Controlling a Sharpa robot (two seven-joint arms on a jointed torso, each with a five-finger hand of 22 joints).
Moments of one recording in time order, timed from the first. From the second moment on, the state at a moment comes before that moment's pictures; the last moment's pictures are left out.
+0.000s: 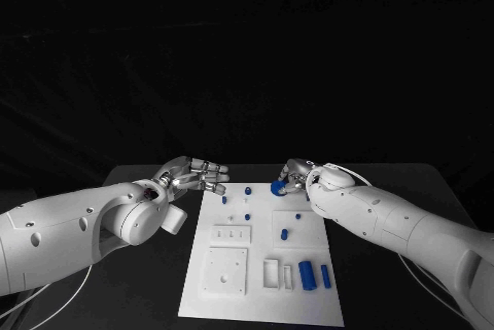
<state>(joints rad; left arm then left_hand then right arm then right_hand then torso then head) 1.42 -0.79 -0.18 1.45 -0.17 -0.22 0.23 1.37 0.01 0.10 -0.17 0.09 0.93 0.16 0.06 0.06 1.12 0.13 0.06 0.06 1.26 0.08 0.07 0.10 0.08 0.97 0.07 0.41 0.19 1.21 -0.35 0.12 0.71 -1.56 -0.19 -0.13 1.26 -0.14 0.33 -0.17 0.30 1.02 0.10 0.06 0.06 1.28 0.00 1.02 1.21 1.46 -0.08 1.02 1.09 0.07 1.47 -0.09 1.03 1.31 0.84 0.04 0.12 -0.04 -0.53</state>
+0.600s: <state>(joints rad) 1.42 -0.79 -0.18 1.45 -0.17 -0.22 0.23 1.37 0.01 0.10 -0.17 0.09 0.93 0.16 0.06 0.06 1.12 0.13 0.06 0.06 1.26 0.08 0.07 0.10 0.08 0.97 0.07 0.41 0.19 1.22 -0.35 0.10 0.73 -1.63 -0.20 -0.13 1.24 -0.13 0.35 -0.16 0.29 1.11 0.08 0.06 0.06 1.28 -0.01 1.03 1.21 1.46 -0.08 1.02 1.10 0.07 1.47 -0.09 1.04 1.31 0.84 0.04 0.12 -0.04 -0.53</state>
